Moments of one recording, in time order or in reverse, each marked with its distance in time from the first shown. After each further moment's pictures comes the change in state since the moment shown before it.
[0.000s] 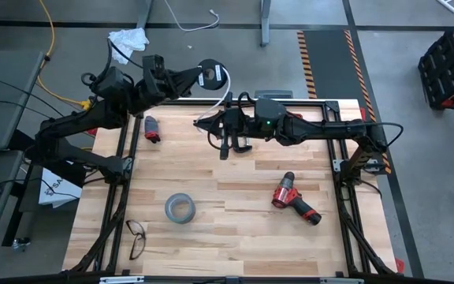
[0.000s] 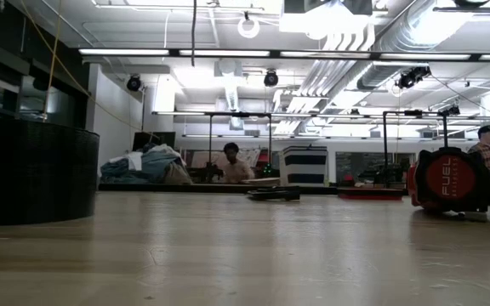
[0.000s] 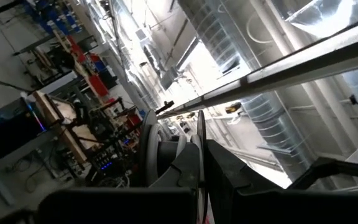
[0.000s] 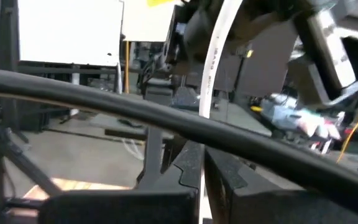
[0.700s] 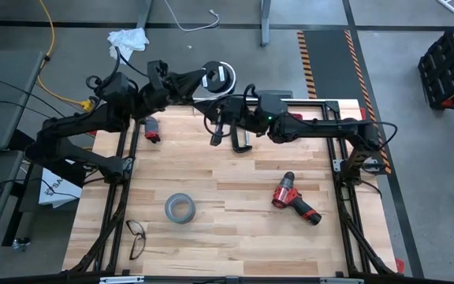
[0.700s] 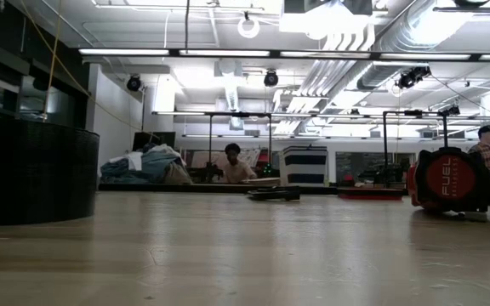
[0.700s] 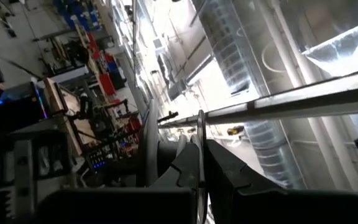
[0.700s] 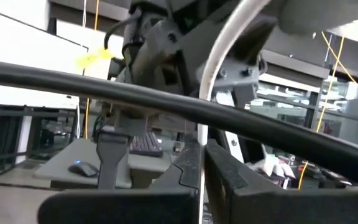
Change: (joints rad) left arm -0.068 0.016 0.000 -0.019 -0.153 -0.144; right arm -0.040 0.060 0.012 0.285 0.081 -0.042
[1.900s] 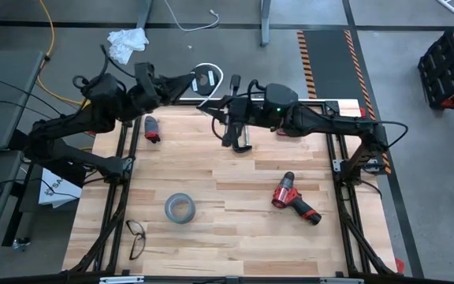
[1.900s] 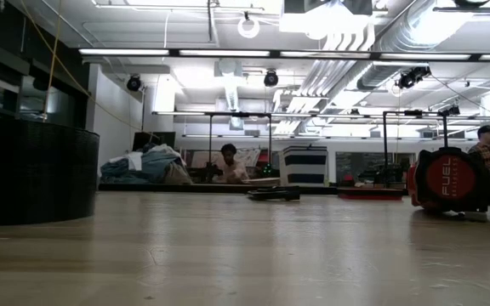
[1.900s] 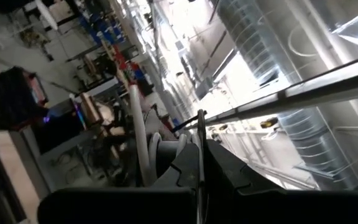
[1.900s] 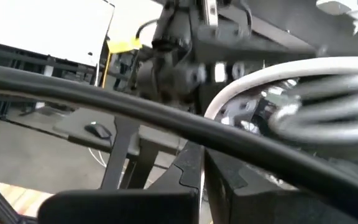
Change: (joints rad) left arm -0.019 -0.089 -0.001 -0.179 -0.064 0.144; right arm 0.023 -0.068 0.140 -0.384 -0.061 -0.154
